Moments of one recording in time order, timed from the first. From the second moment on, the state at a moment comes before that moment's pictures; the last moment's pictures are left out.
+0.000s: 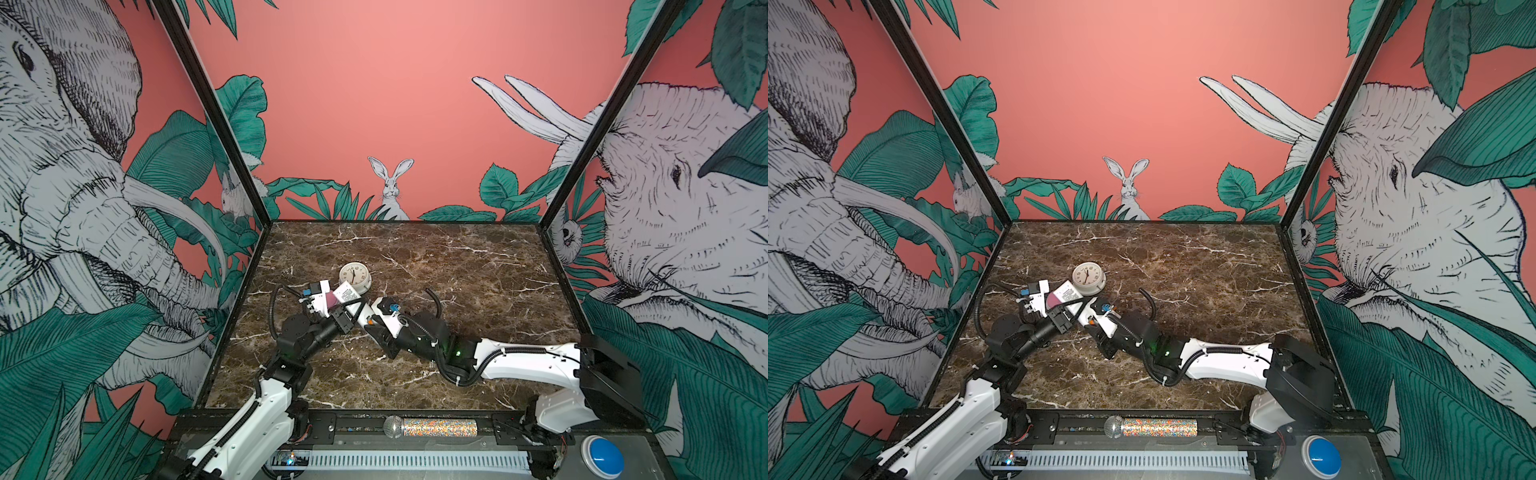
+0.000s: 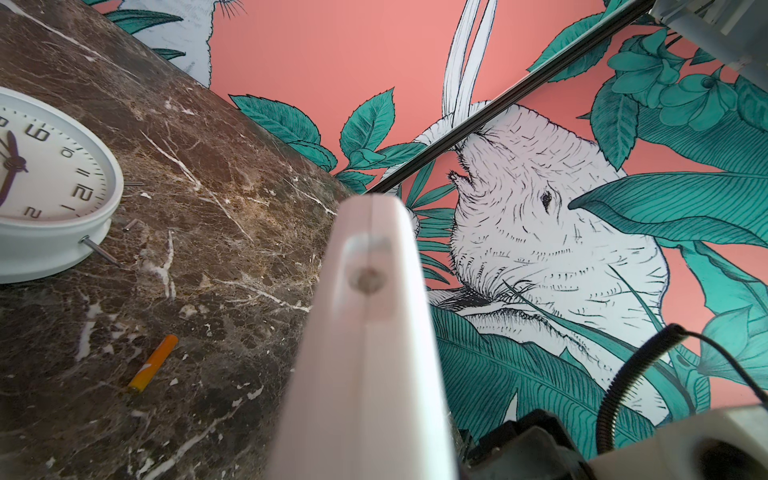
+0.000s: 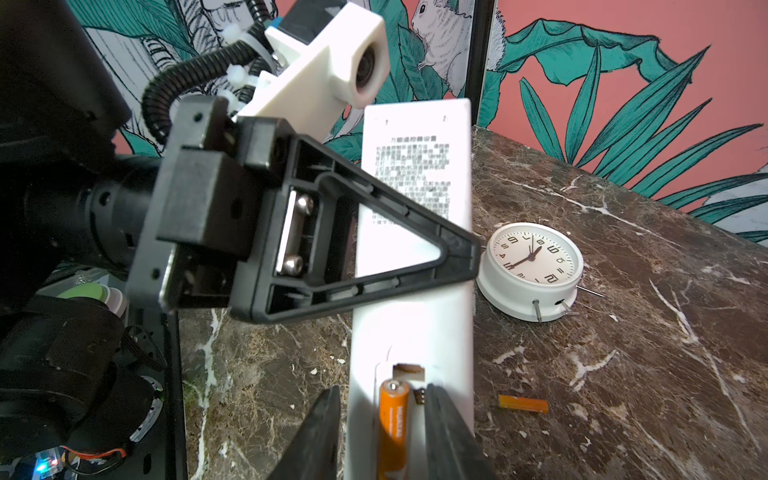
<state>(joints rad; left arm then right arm) -0.38 0.72 0.22 0.49 0.47 -0.95 1.18 1.48 0.84 0.36 0.10 0.11</state>
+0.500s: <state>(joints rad) -0.38 0.73 0.22 0.49 0.49 -0.95 1.18 1.46 0.84 0.33 0.08 0.10</state>
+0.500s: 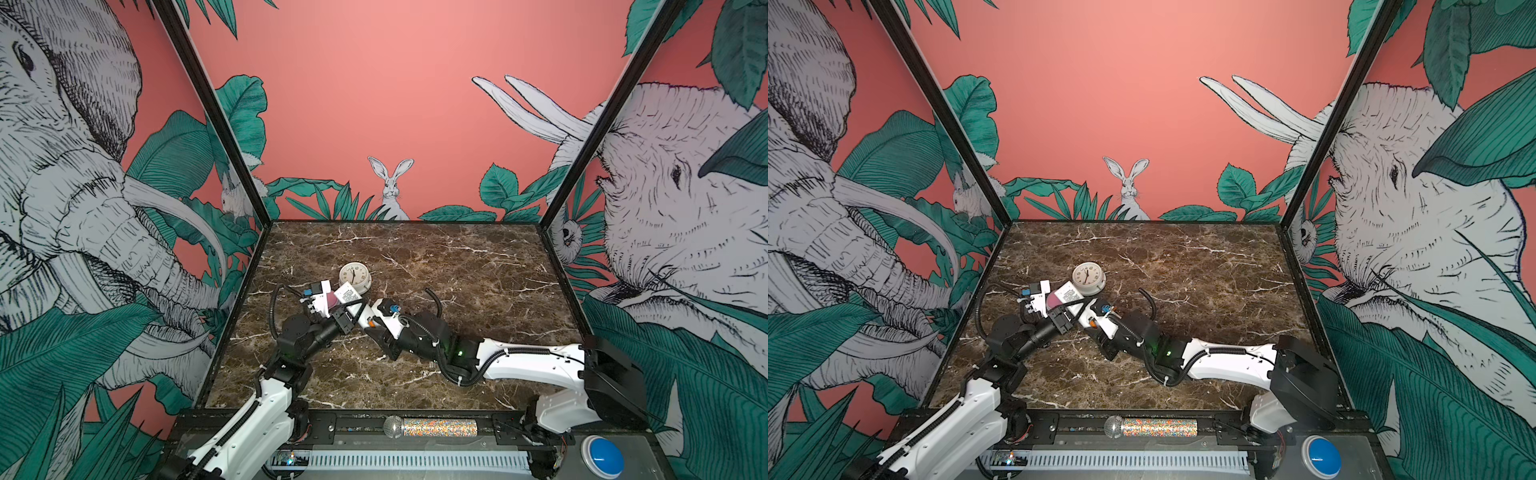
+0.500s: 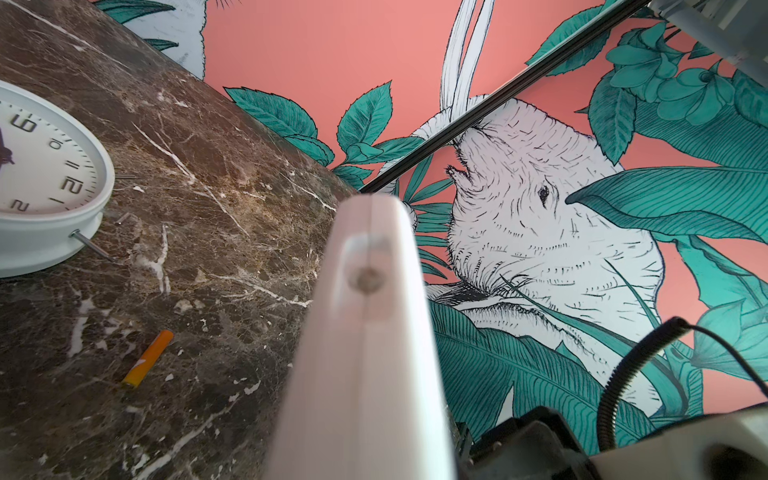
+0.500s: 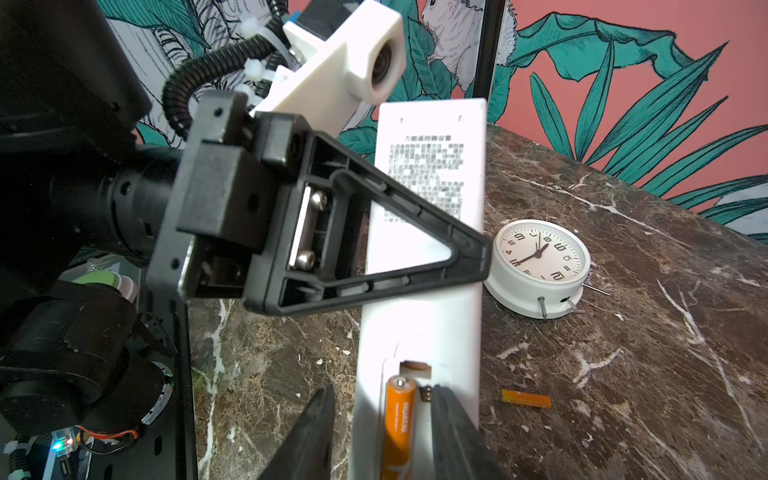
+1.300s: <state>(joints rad) -0.38 0.73 0.21 0.47 0.53 -0.93 1.19 1.33 1.08 -0.26 -0.05 -0.24</state>
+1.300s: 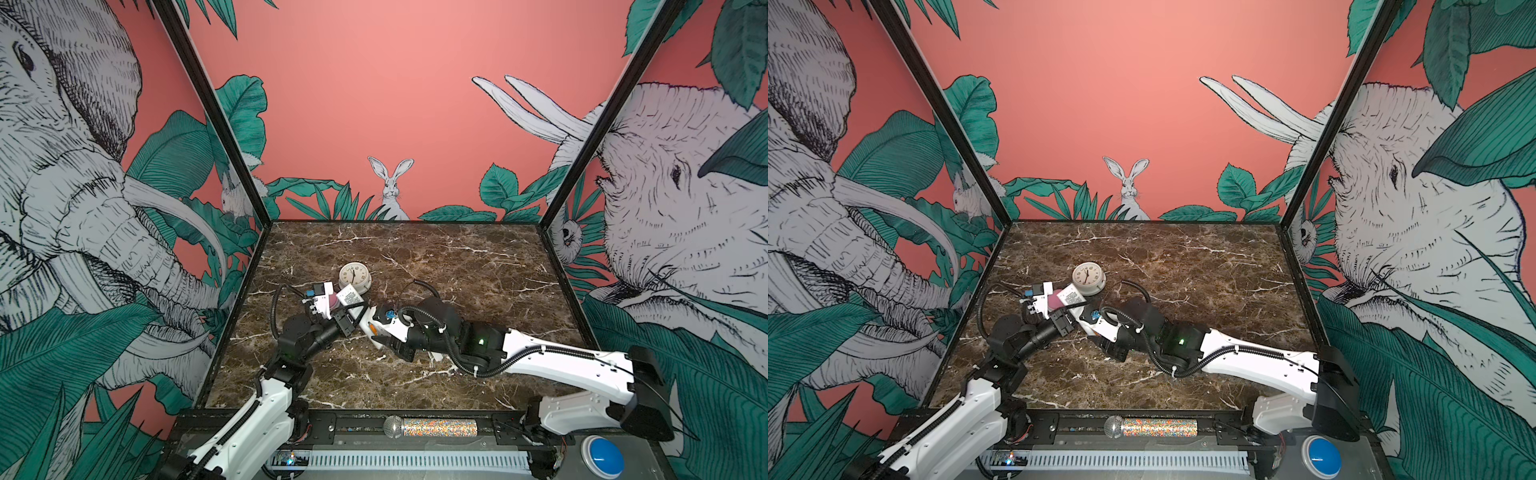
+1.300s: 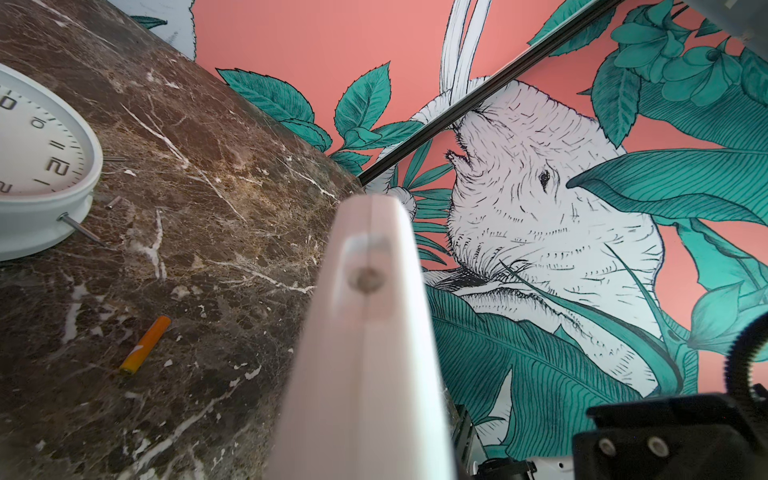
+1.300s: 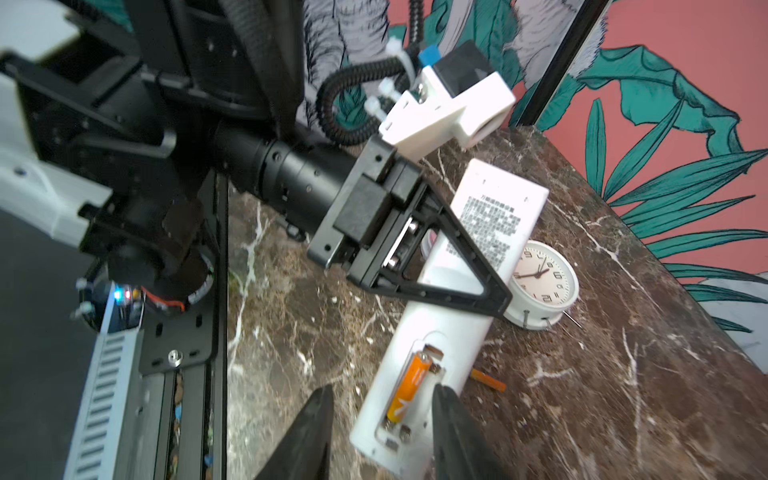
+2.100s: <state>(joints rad) -0.38 0.70 0.24 0.44 0.67 -0.90 1.22 1.40 1.28 -0.62 0.02 -0.65</state>
